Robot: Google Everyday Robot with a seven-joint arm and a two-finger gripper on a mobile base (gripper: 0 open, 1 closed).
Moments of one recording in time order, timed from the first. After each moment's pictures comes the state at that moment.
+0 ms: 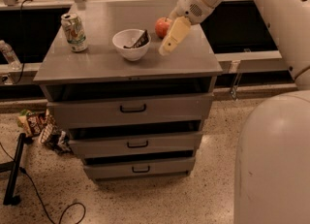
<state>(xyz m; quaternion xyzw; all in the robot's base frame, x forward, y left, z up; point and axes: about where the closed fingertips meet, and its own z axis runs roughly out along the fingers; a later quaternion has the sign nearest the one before) 0.688 -0.049 0.928 -0.60 0.73 0.17 0.28</state>
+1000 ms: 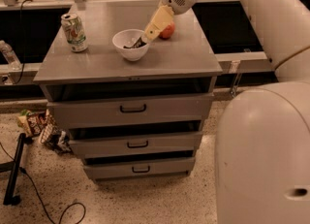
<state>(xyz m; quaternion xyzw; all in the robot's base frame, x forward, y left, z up) 0.719 -0.011 0.951 -0.57 0.74 0.17 0.31</state>
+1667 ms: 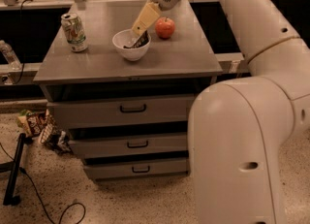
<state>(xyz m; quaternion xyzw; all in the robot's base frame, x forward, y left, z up) 0.746 0.021 0.952 -0.57 0.74 0.16 0.32</state>
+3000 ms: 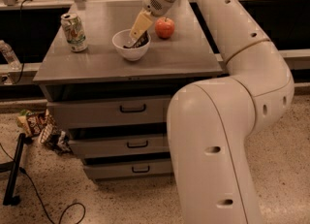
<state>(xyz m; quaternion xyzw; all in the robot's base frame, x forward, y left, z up) 0.786 0.037 0.914 -0.58 0.75 0.13 0.31</state>
